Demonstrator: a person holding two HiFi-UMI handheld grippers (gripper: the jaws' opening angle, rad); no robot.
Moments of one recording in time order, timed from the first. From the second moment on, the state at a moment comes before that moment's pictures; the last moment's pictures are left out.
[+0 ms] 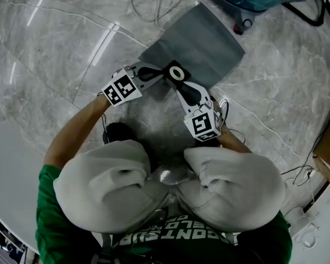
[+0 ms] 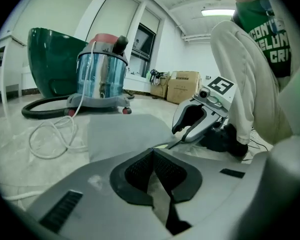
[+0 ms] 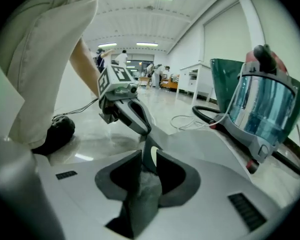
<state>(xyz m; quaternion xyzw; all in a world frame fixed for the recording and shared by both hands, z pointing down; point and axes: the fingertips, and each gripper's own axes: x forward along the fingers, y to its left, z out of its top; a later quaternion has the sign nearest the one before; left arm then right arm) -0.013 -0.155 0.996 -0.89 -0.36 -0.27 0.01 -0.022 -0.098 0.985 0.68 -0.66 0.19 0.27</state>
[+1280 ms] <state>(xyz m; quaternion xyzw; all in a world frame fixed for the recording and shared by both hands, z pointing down) 0.121 -0.171 0.867 -0.87 -0.42 -0.24 0.11 0.105 -0.120 0.860 0.73 -0.64 0.17 0.15</state>
